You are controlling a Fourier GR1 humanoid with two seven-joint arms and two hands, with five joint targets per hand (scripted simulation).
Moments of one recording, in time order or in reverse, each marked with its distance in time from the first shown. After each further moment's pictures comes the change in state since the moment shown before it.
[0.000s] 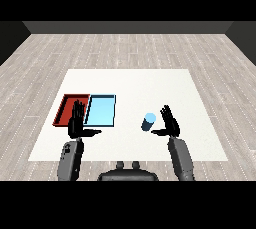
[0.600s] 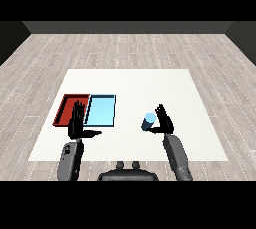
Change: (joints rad) left arm 0.016 0.002 -0.009 -0.006 -0.002 0.000 -0.009; right arm -0.087 0.018 0.031 0.138 -0.006 -0.022 -0.049
